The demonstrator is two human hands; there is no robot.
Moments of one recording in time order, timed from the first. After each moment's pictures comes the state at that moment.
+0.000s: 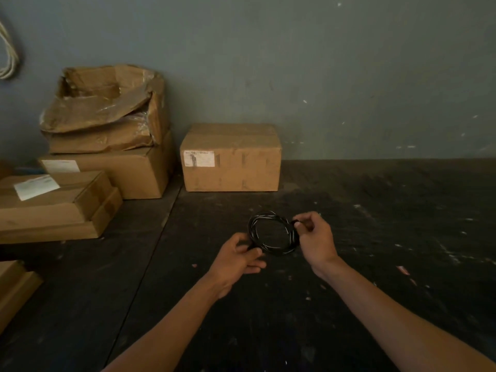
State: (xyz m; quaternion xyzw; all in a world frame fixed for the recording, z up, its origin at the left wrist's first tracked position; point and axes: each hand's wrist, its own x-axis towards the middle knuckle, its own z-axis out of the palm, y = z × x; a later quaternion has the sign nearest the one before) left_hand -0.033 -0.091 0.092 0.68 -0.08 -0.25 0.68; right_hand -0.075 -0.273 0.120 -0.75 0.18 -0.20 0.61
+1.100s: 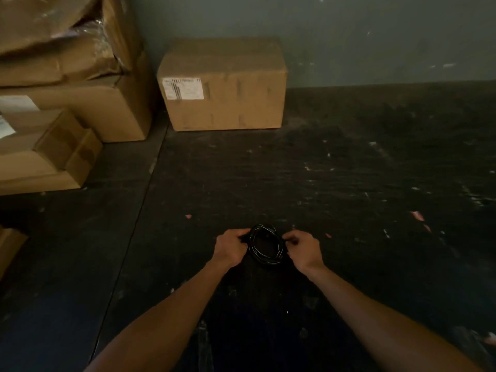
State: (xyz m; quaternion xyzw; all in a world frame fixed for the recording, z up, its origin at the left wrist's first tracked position) left_hand 0.003 -0.100 -0.046 0.89 -0.06 -0.27 0.36; right_hand -0.068 -0.280 -0.051 -0.86 0.27 0.06 0.43
